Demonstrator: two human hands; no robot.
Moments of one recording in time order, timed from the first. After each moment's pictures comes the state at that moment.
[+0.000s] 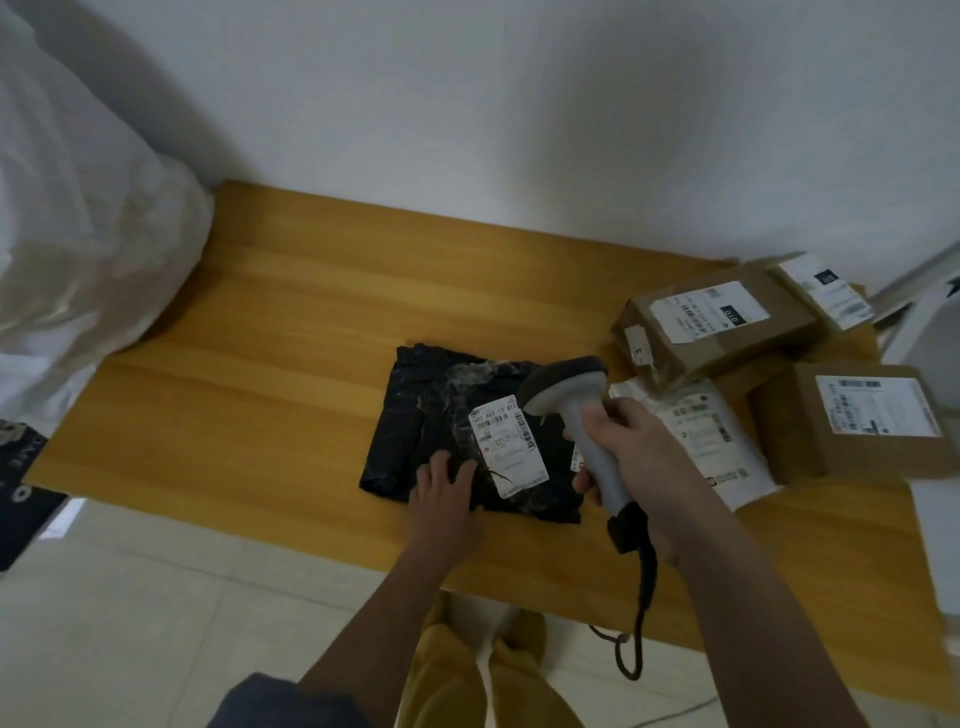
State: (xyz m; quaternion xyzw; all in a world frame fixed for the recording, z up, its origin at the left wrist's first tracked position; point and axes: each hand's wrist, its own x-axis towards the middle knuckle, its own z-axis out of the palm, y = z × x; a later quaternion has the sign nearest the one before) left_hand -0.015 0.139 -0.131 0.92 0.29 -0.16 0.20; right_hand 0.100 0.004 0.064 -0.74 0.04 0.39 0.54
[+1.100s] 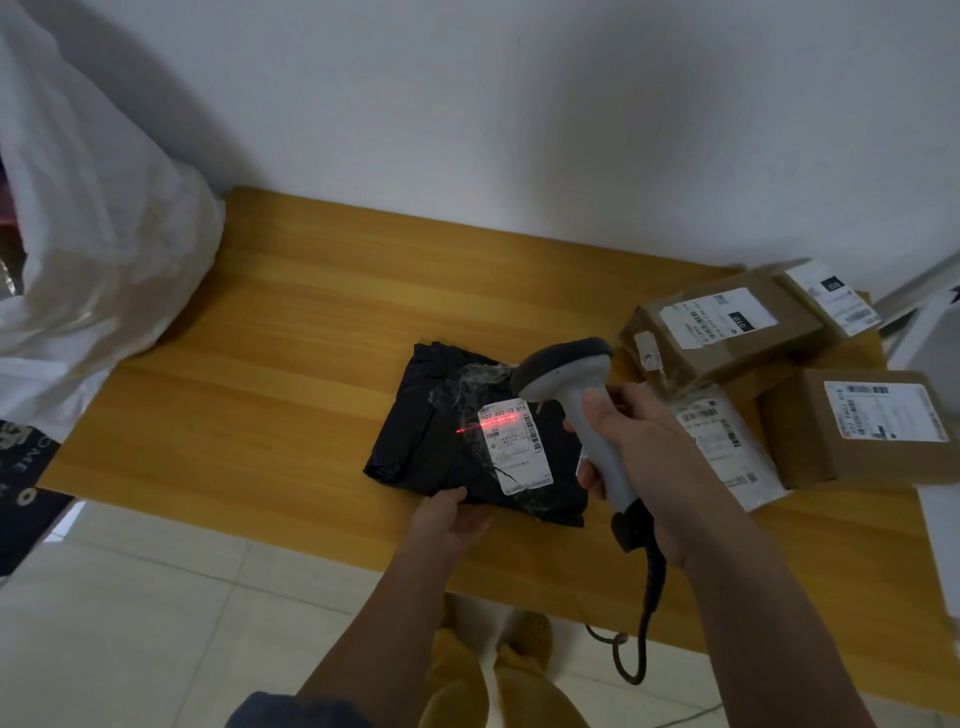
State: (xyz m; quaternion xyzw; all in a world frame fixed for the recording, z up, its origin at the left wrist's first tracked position) left_hand -0.005 0.153 -0.112 0.16 0.62 0.01 0.77; right_hand 0.089 0.020 0.087 -0.74 0.00 0.37 0.56
